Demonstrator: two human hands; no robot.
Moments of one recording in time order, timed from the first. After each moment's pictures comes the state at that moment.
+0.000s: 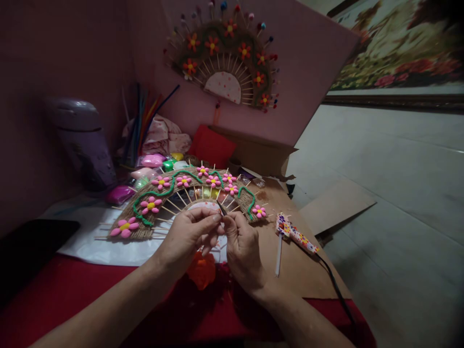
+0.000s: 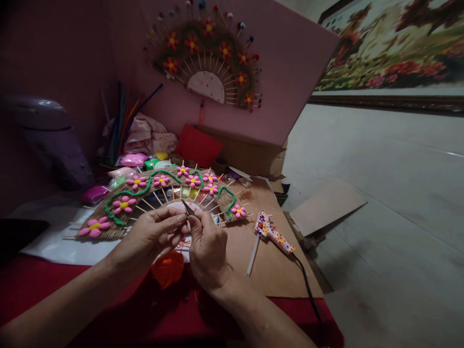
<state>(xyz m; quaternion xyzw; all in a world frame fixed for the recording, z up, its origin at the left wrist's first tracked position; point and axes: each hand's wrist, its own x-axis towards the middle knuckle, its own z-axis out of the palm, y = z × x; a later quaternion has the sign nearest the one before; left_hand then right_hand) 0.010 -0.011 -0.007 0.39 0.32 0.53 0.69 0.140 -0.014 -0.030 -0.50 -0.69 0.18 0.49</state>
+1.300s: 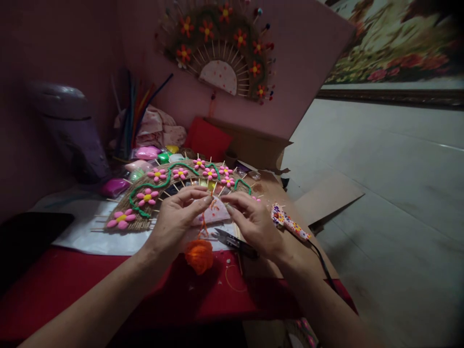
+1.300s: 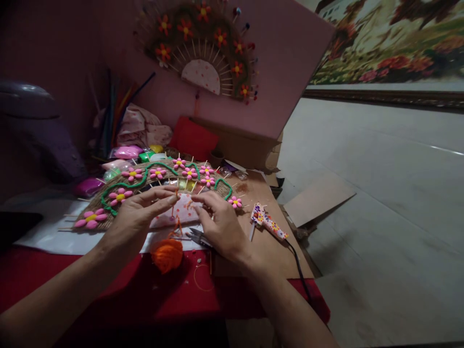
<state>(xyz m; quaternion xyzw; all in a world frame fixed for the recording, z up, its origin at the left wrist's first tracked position) 0.003 -0.012 0.006 0.43 0.39 0.62 0.52 0.170 -0.006 0.006 -0.41 -0.78 0.22 0.41</state>
